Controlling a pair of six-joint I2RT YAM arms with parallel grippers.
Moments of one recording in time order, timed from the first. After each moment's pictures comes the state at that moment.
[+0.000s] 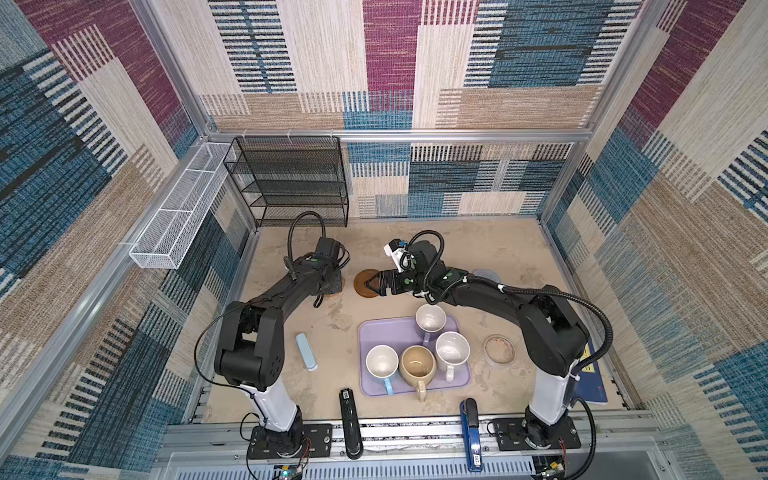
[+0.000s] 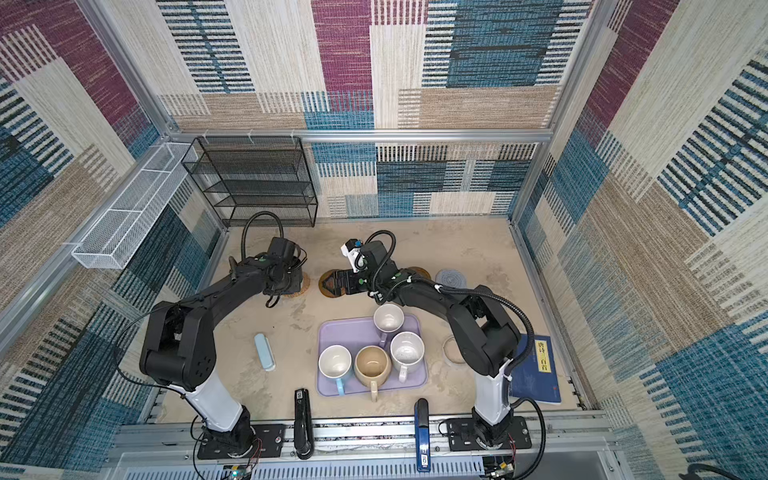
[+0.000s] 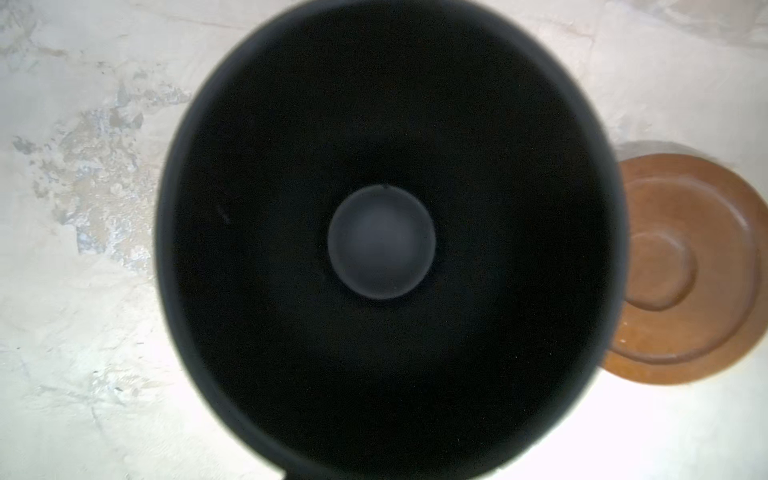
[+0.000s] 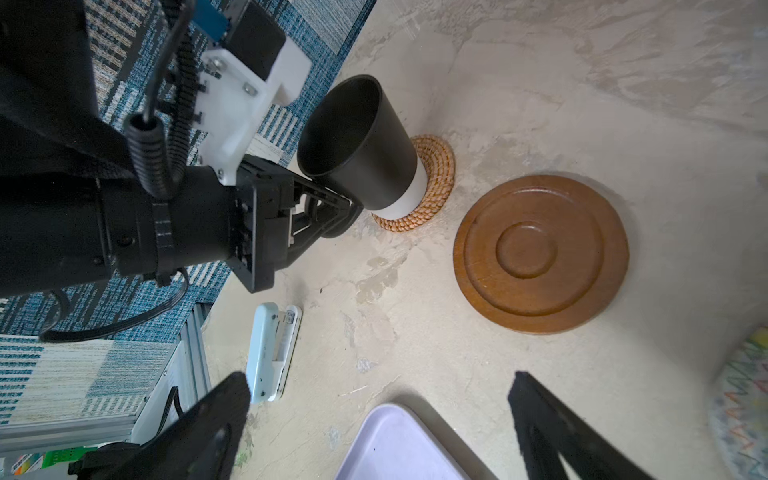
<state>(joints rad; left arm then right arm) -0.24 1.74 1.23 -0.63 -0.26 -0.29 0.67 1.88 1.29 0.01 -0.47 0.49</state>
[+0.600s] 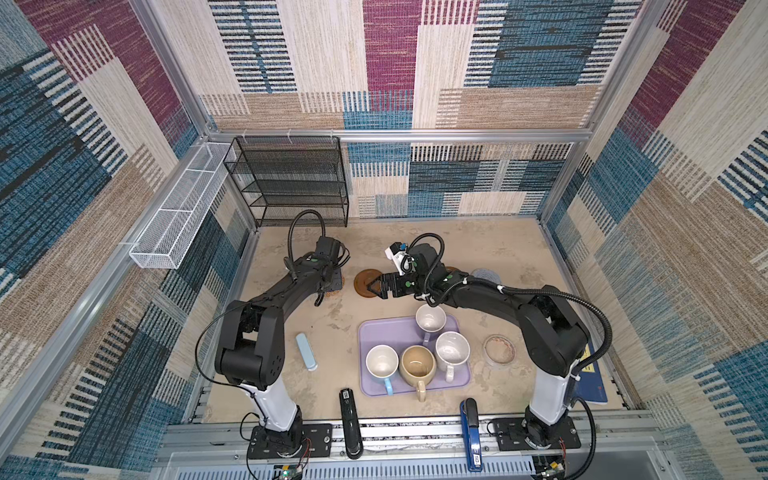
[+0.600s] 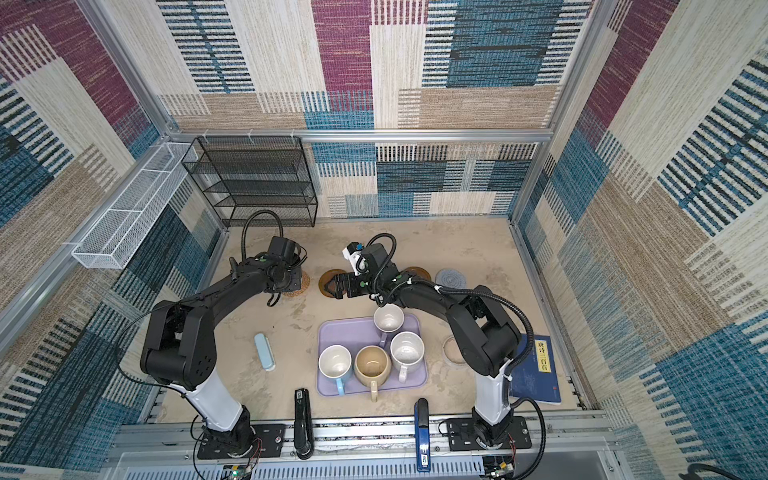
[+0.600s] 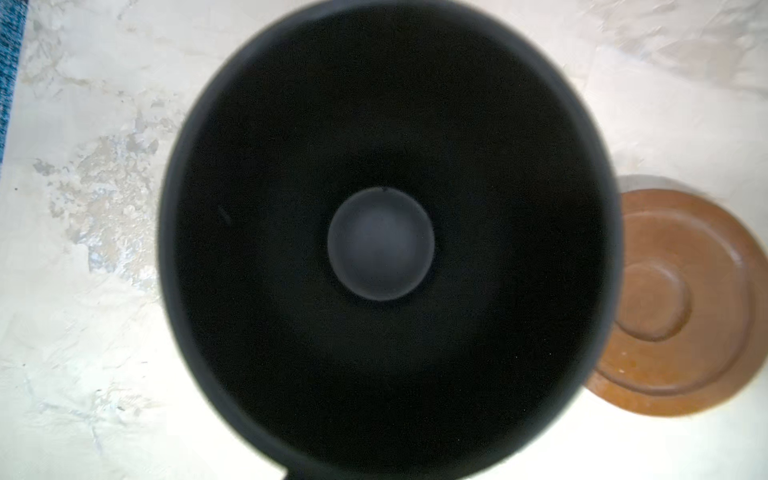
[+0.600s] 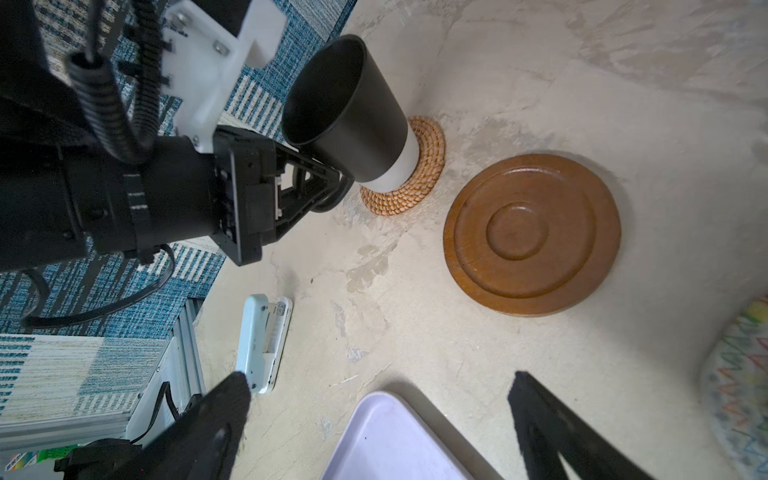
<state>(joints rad) -0.24 1.75 1.23 -0.58 -0.27 -0.29 0.67 1.88 1.27 0.01 -0.46 0.49</state>
